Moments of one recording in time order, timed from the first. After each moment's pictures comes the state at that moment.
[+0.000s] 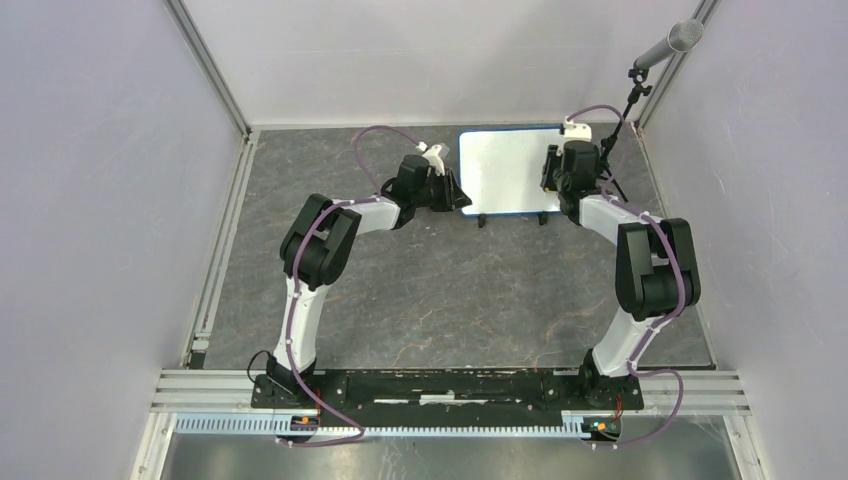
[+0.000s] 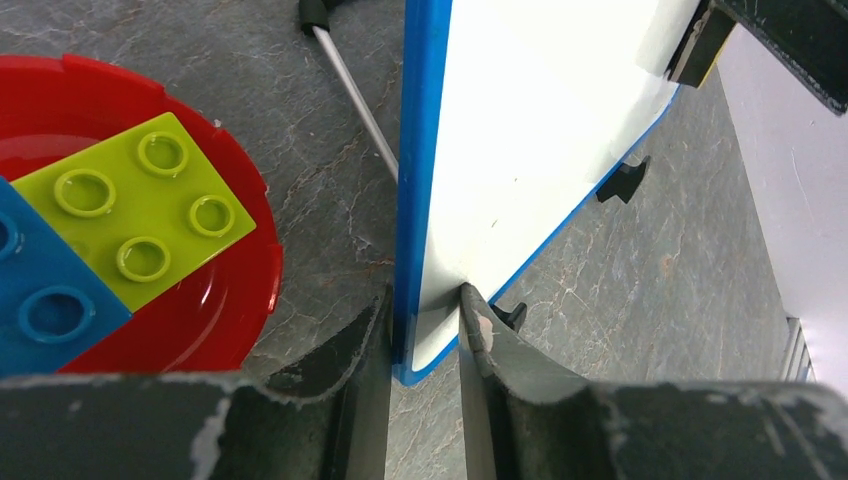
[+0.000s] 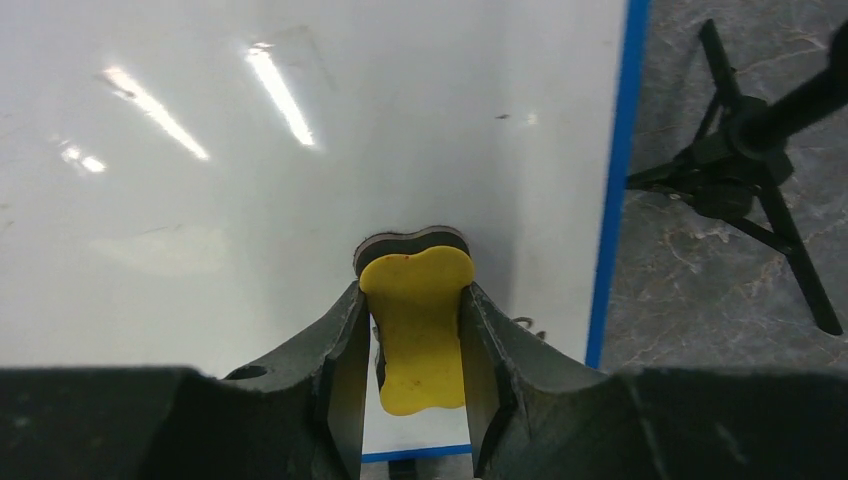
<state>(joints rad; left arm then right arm) -0.52 2.22 1.41 0.34 0.38 -0.53 0.11 1.78 1.08 0.24 0.15 0.09</state>
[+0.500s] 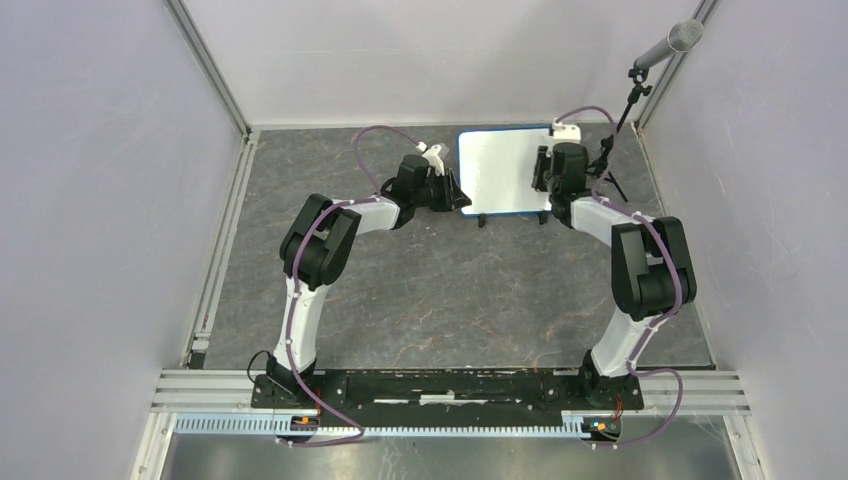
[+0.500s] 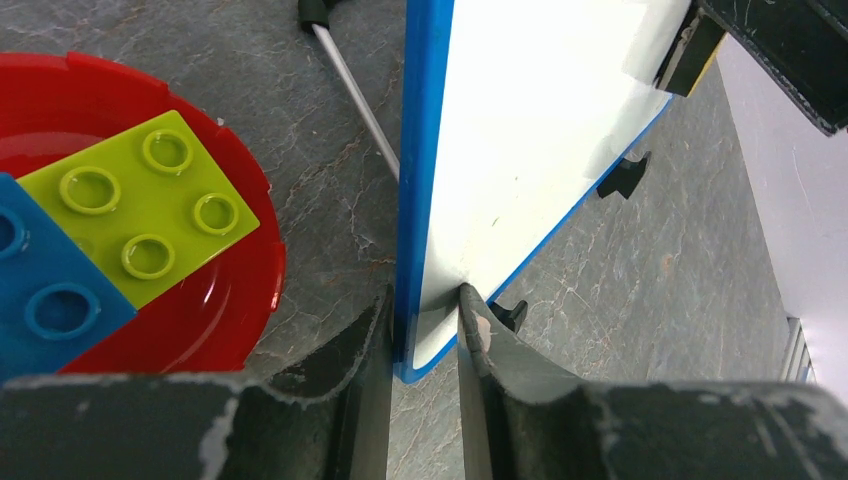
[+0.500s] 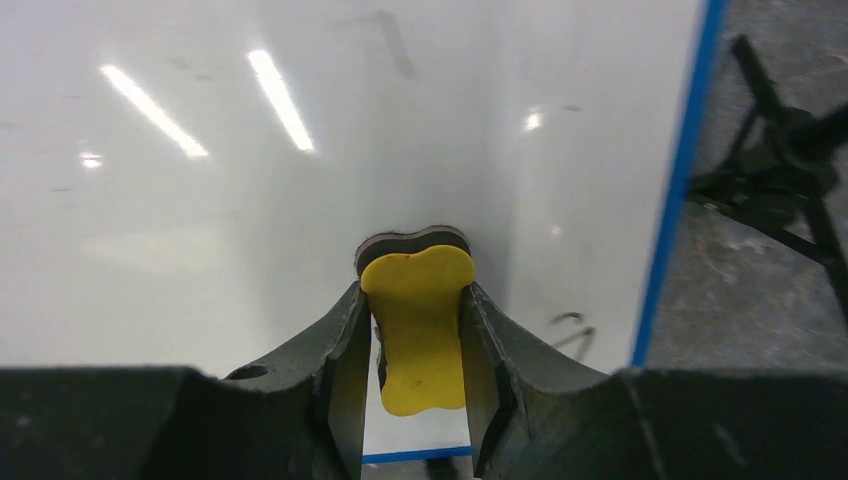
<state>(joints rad) -0.52 2.22 1.41 0.33 0.38 -0.53 0.12 1.78 1.05 0.30 0.16 0.10</state>
